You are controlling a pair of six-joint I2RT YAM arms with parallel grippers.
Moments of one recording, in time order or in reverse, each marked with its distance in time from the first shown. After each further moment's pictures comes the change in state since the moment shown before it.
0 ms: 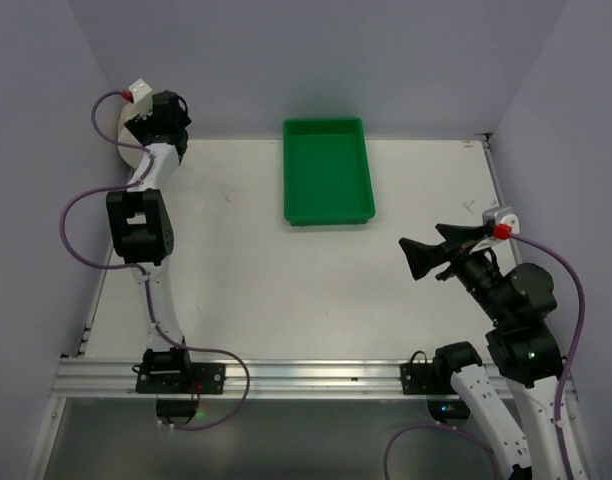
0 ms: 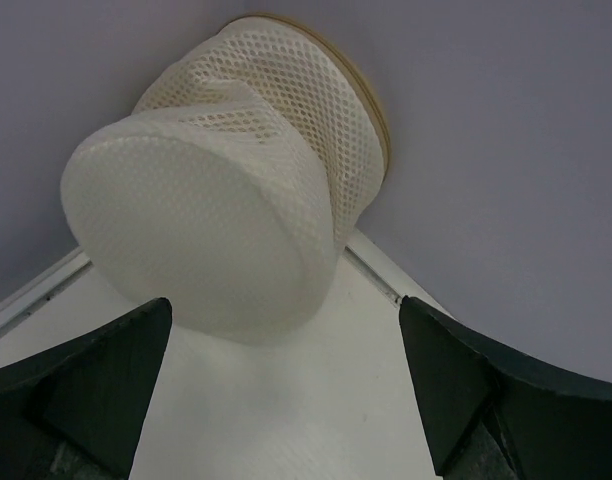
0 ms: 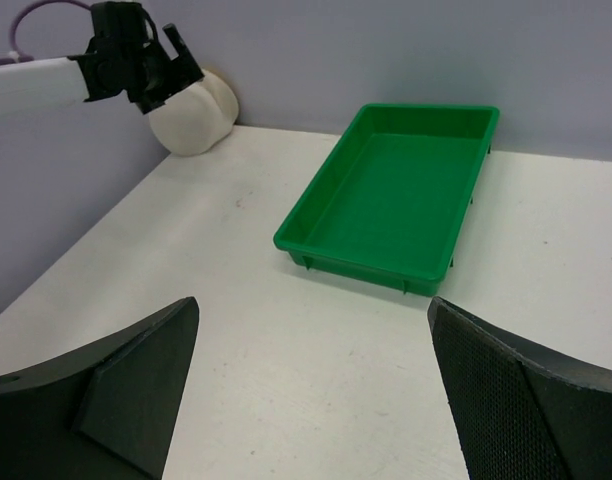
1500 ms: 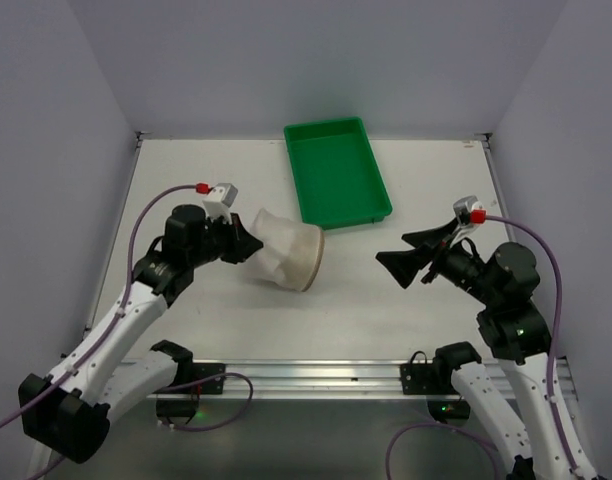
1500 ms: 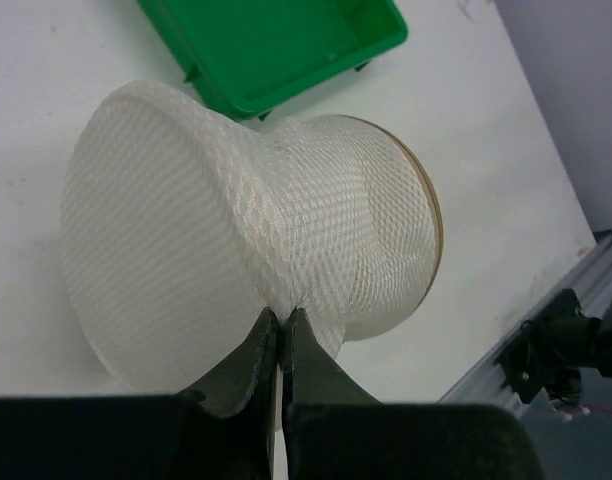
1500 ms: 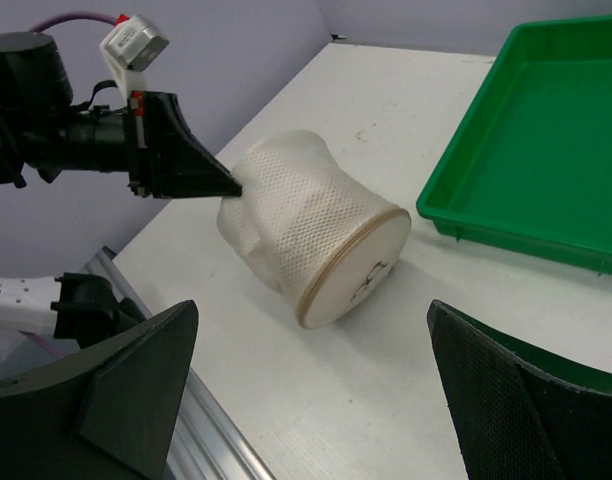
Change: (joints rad) left arm -0.451 -1.254 -1.126 -0.234 0.881 0.057; right arm 0.002 0.116 -0.021 0.042 -0.309 0.117
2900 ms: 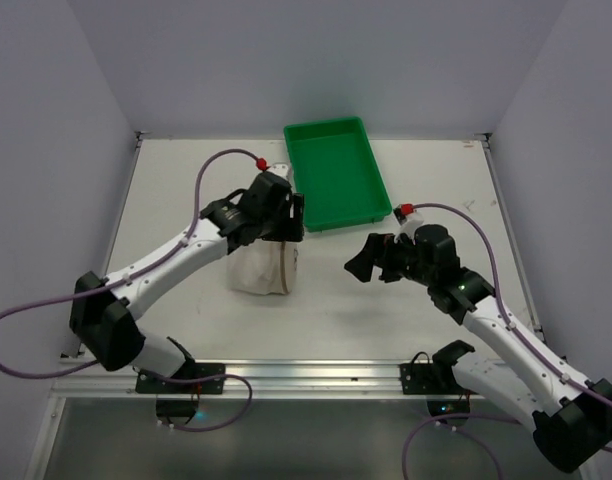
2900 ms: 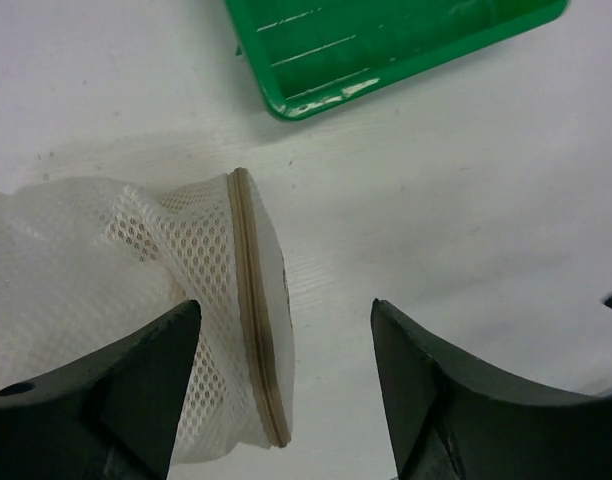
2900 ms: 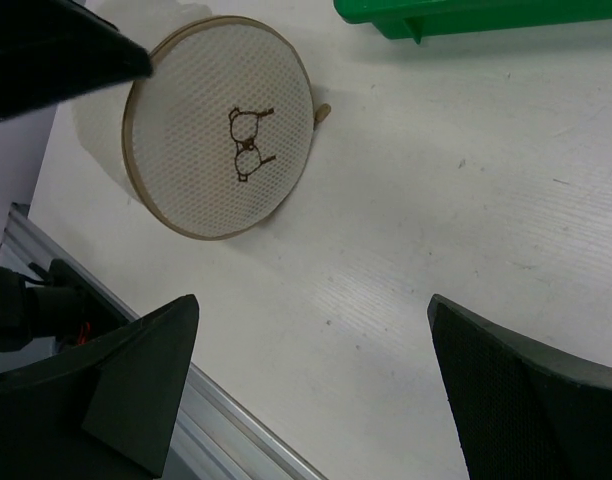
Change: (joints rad) left arm -0.308 0.451 0.473 -0.311 -0.444 -0.141; right arm 0.272 0.344 -0.169 0.071 0.319 0.145
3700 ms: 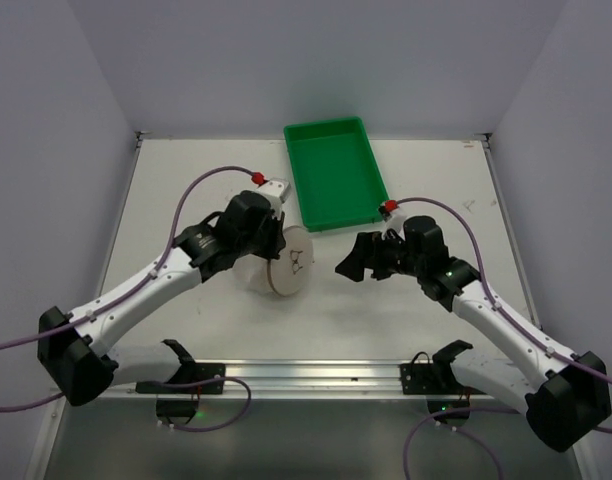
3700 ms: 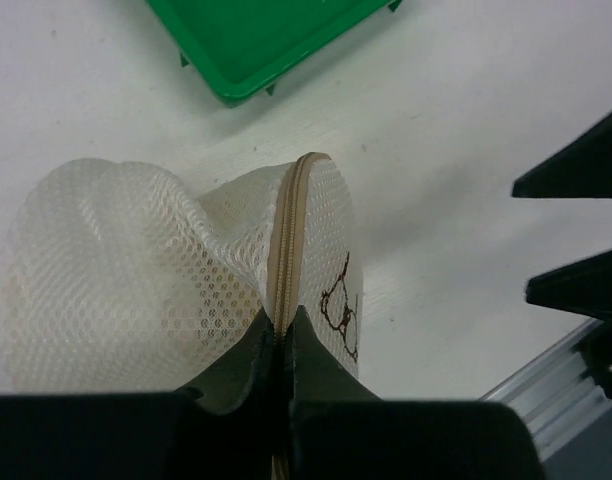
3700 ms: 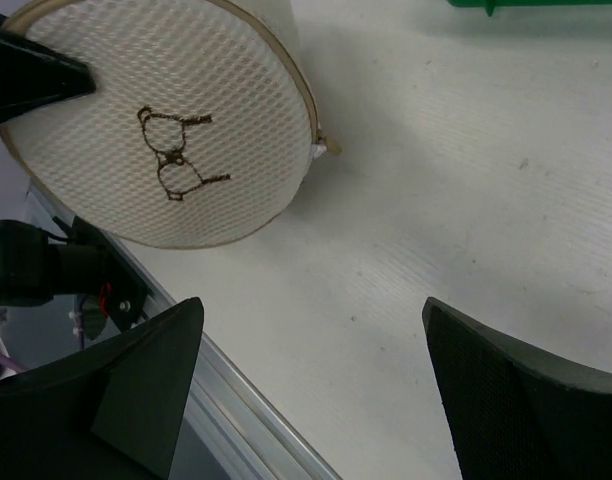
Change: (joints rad) left arm -0.042 -0.162 -0.162 0.059 0.047 0.198; right arm -0.002 0.118 0.024 0.047 -0.125 -0.033
